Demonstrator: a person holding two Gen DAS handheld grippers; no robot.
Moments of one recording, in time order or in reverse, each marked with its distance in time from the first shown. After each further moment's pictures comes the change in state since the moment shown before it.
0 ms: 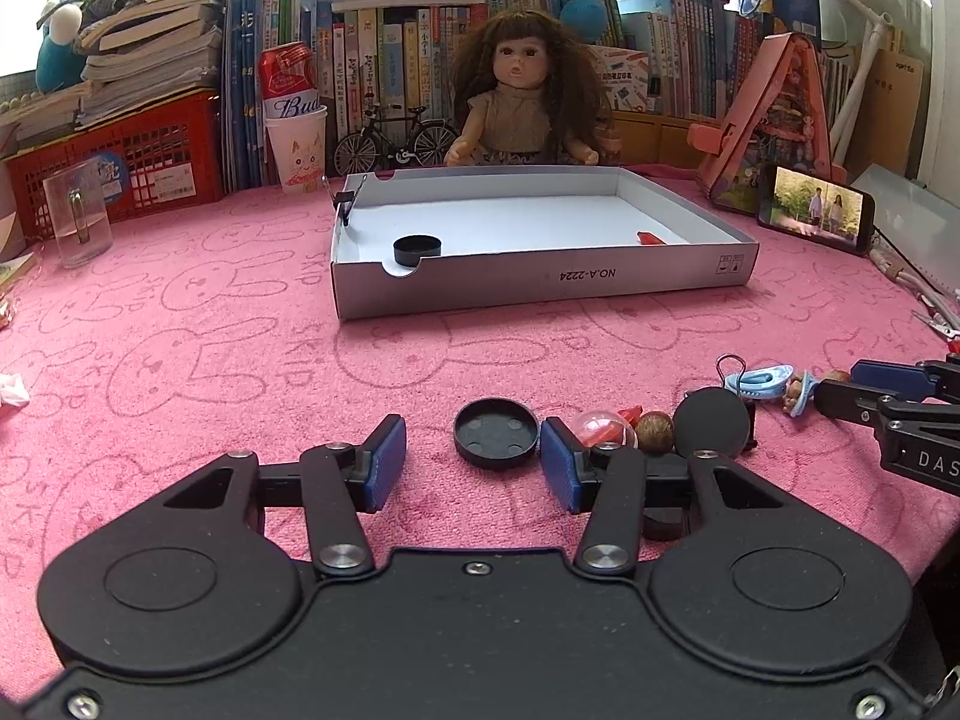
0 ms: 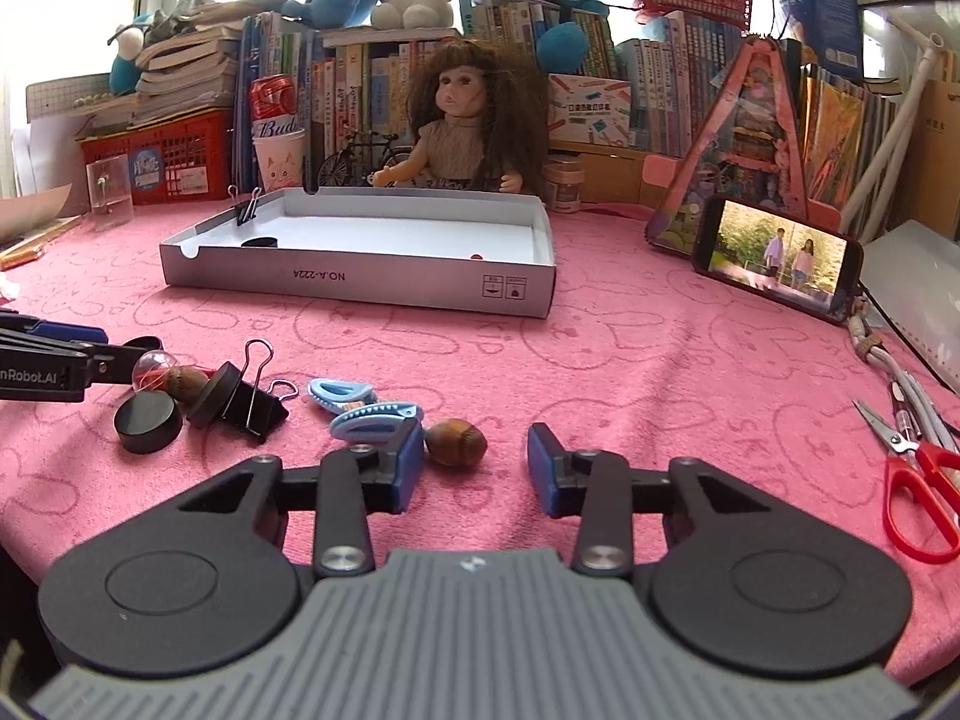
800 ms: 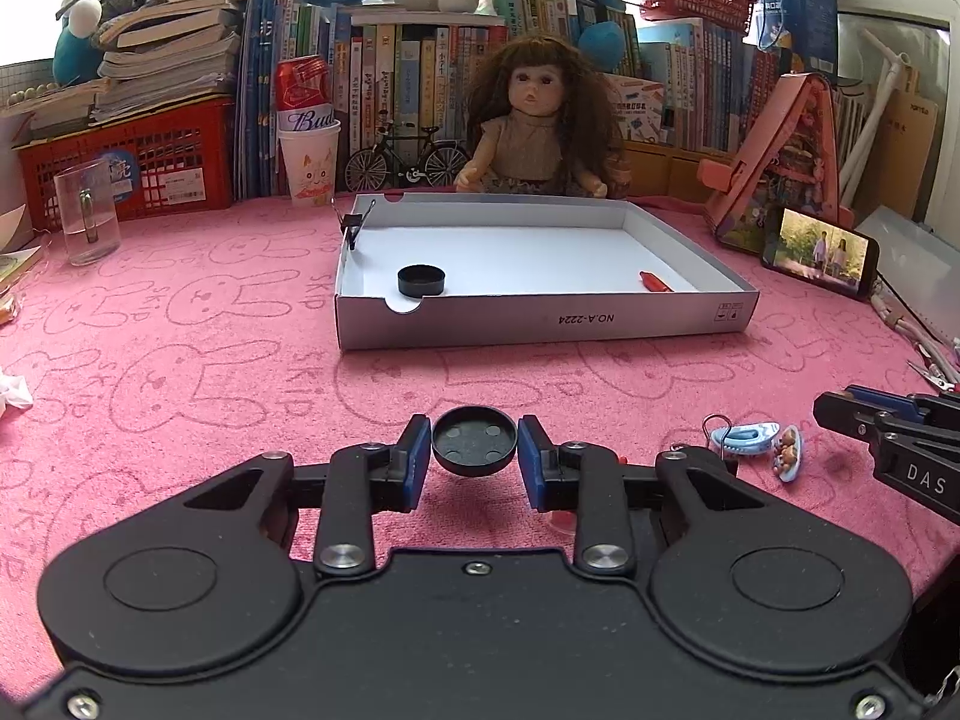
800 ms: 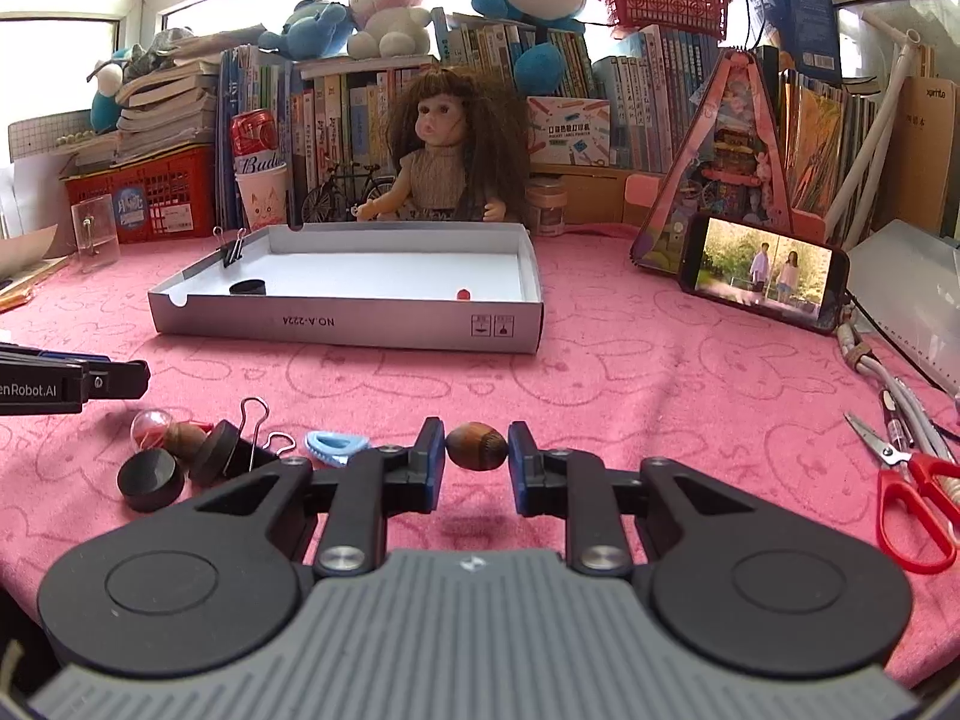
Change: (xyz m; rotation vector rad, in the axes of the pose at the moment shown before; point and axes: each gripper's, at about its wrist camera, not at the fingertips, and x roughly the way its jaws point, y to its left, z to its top) left arm -0.007 0.002 0.017 -0.066 -0.024 -0.002; right arm -0.005 -0.003 0.015 0.054 -0.046 -0.024
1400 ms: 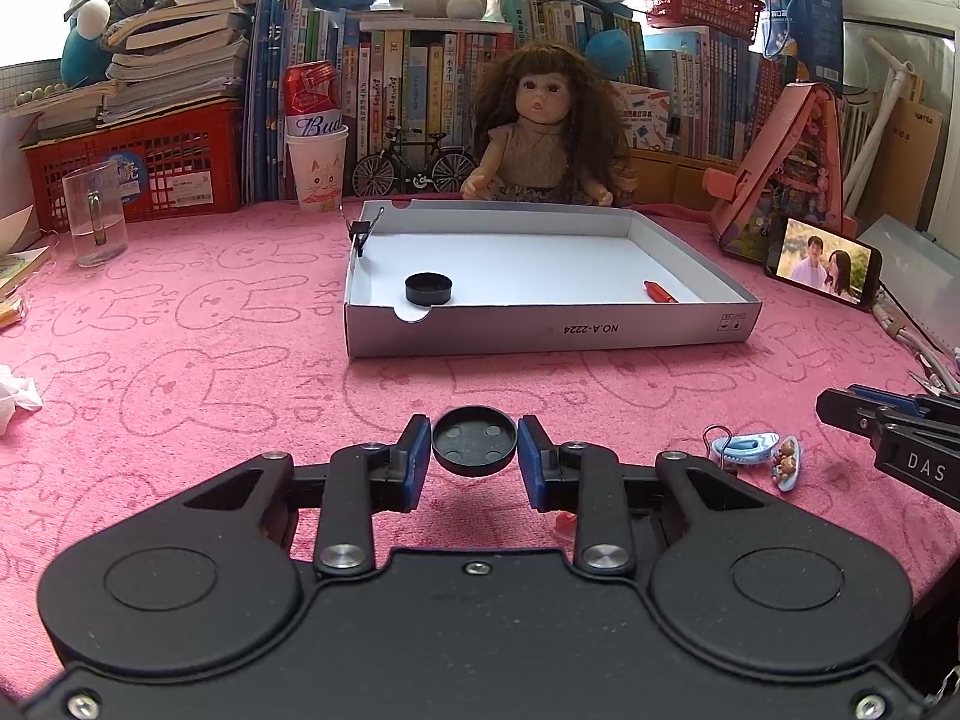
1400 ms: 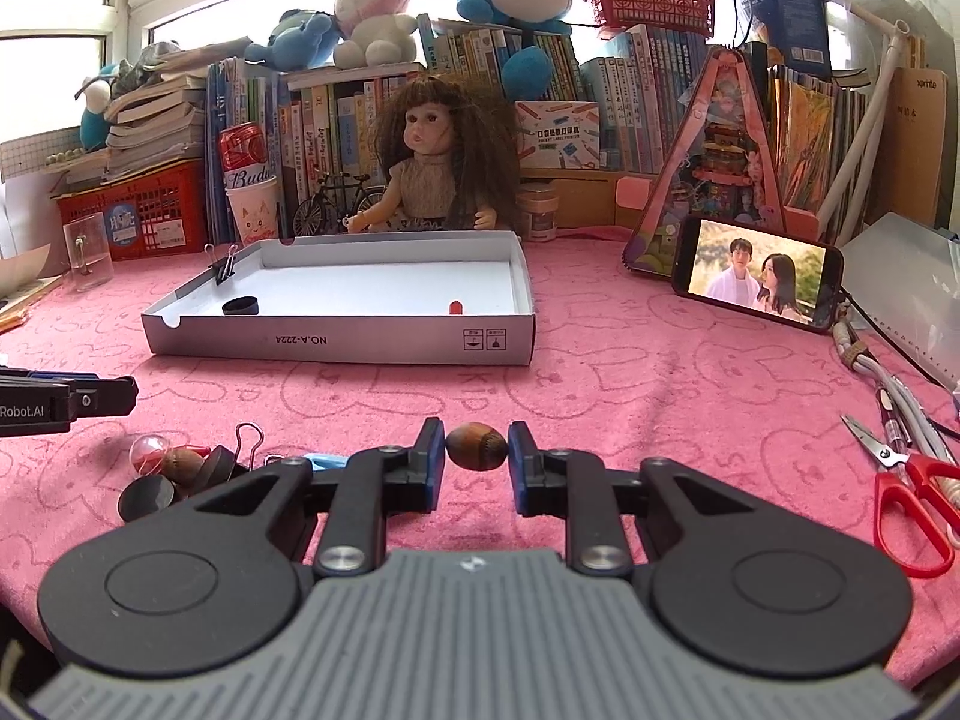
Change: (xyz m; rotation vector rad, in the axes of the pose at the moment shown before) left arm -0.005 0.002 0.002 -0.008 -0.008 0.008; right arm 0.002 -0.004 0.006 0.037 0.001 -0.007
